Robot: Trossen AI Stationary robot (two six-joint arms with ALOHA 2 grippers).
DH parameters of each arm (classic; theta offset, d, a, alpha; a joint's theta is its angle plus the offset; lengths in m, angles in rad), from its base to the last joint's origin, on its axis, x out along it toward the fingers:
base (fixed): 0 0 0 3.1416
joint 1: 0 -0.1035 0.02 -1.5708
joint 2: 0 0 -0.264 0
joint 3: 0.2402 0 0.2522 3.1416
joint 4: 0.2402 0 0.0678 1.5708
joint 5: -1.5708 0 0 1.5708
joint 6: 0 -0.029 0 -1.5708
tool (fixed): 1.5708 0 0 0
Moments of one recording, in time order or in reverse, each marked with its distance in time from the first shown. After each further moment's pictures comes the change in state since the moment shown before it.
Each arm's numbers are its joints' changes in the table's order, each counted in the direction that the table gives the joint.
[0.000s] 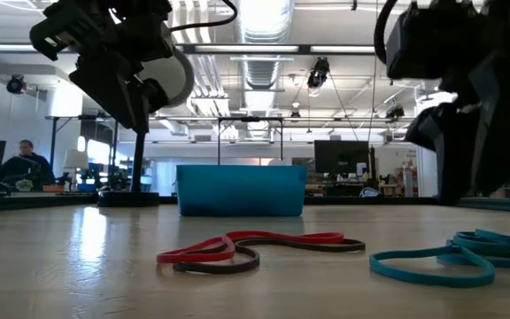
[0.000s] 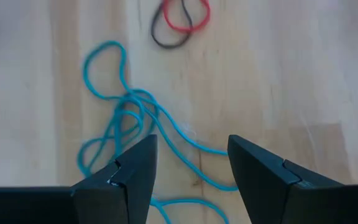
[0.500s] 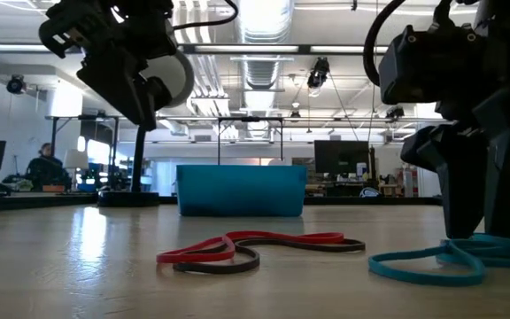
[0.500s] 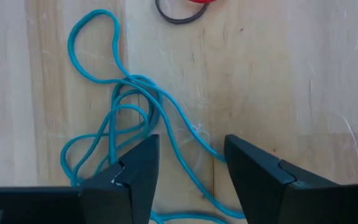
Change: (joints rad) left arm 0.003 0.000 0.000 -0.041 0.000 0.023; right arm -0.003 -0.145 0.064 0.022 0.050 0.033
